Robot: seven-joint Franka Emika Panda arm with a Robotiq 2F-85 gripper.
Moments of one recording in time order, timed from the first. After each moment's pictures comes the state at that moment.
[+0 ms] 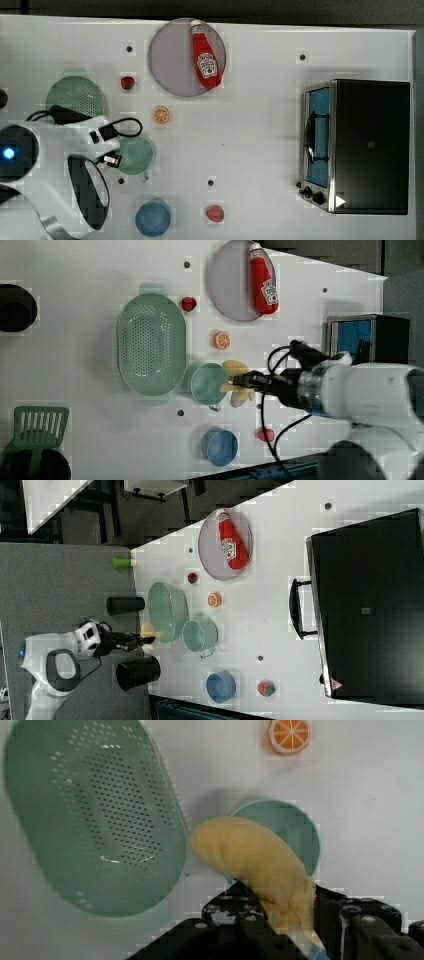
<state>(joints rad) 0.08 -0.02 0.45 -2.20 0.07 0.58 0.03</state>
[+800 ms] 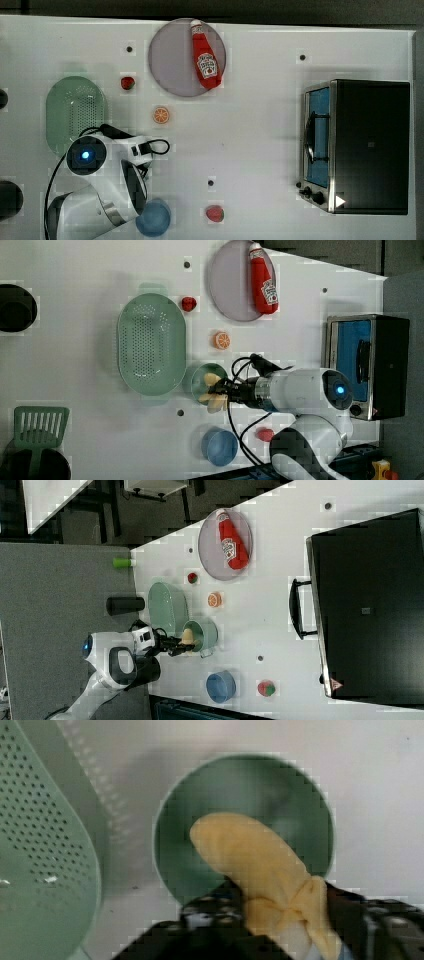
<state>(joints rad) 0.06 0.18 0.45 -2.39 0.05 0.88 0.11</state>
